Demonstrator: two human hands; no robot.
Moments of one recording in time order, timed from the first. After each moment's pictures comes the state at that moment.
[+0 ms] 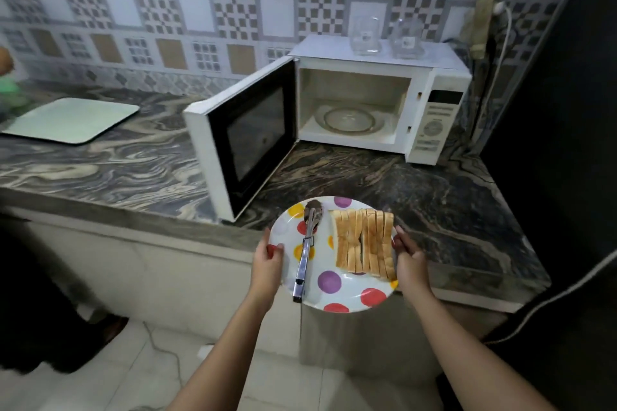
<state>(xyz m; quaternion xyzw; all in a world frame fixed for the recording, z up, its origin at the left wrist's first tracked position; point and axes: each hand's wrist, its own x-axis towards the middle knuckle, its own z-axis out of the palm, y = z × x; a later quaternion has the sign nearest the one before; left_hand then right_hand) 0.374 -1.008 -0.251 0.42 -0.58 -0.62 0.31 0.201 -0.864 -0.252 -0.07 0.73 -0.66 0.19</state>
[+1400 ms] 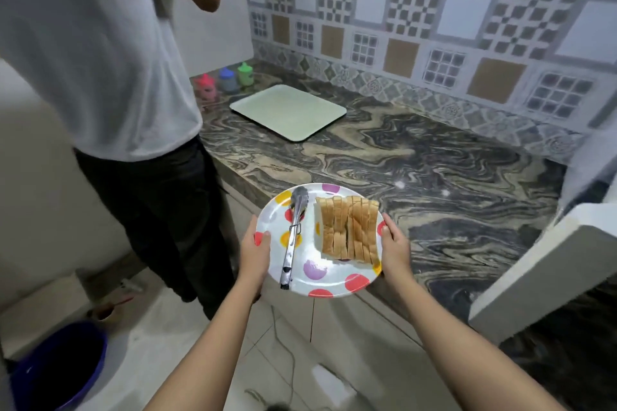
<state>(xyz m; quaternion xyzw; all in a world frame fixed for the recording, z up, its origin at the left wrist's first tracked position) 0.660 -1.364 -0.247 0.57 -0.47 -0.48 0.47 0.440 -1.329 -0.250 -0.30 0.68 -0.57 0.35</state>
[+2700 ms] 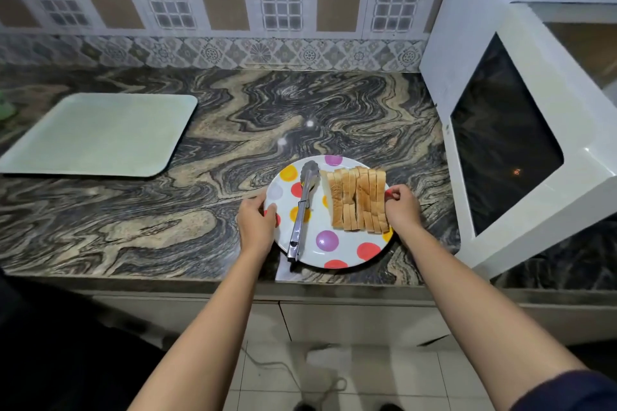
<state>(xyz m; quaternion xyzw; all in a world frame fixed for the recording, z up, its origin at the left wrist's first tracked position) 0.509 -1.538 -0.294 0.43 -0.75 -0.44 0.23 0.332 -1.365 -0.283 -0.03 0.90 -0.41 0.14</state>
